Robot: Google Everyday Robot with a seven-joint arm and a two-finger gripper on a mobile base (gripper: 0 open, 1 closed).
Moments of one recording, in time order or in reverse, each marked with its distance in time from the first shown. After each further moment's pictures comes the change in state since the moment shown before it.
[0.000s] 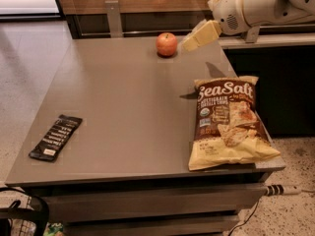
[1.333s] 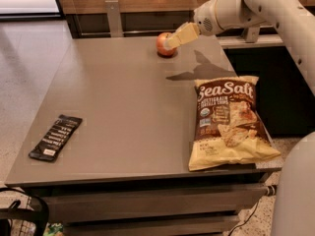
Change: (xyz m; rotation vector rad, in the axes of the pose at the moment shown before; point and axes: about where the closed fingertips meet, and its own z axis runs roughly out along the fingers) arm 0.017 -0.048 0.085 0.007 0.009 0.095
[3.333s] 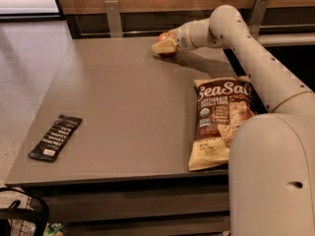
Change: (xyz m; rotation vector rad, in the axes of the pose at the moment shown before) arm 0.035 -0.038 0.120 0.024 -0.077 0.050
